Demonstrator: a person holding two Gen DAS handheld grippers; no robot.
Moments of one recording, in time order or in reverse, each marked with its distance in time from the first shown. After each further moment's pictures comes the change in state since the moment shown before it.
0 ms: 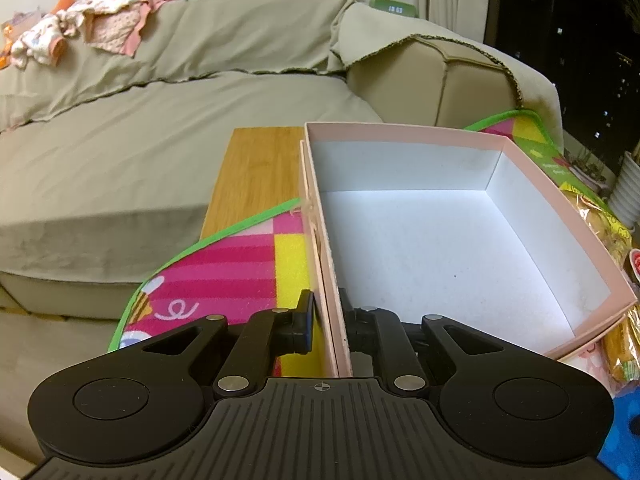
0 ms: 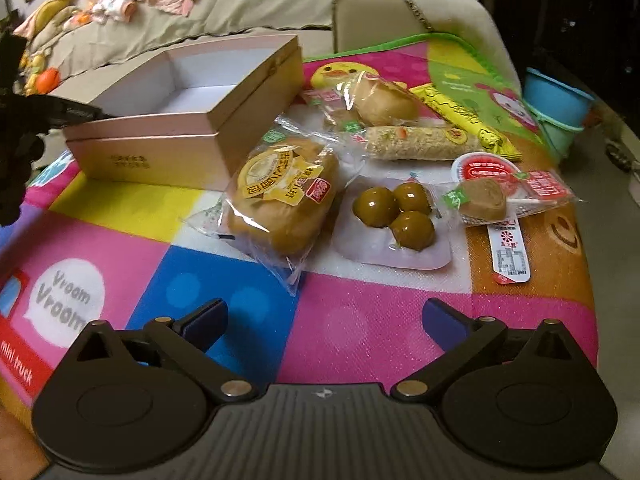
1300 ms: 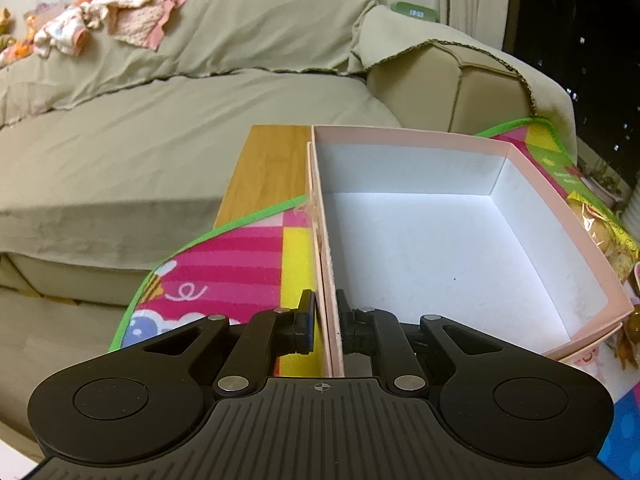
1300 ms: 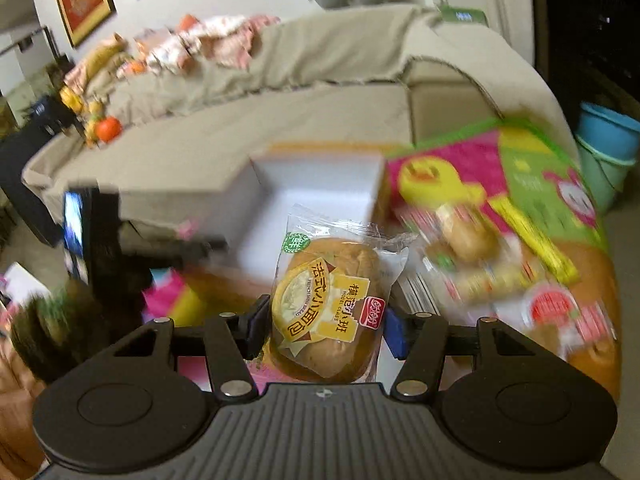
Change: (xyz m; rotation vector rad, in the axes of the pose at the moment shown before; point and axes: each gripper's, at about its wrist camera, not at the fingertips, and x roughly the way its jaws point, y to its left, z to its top) left arm -0.010 -0.007 -0.003 -0.055 0.004 0.049; right arm -0.059 0.041 0.105 0.018 -0.096 0.234
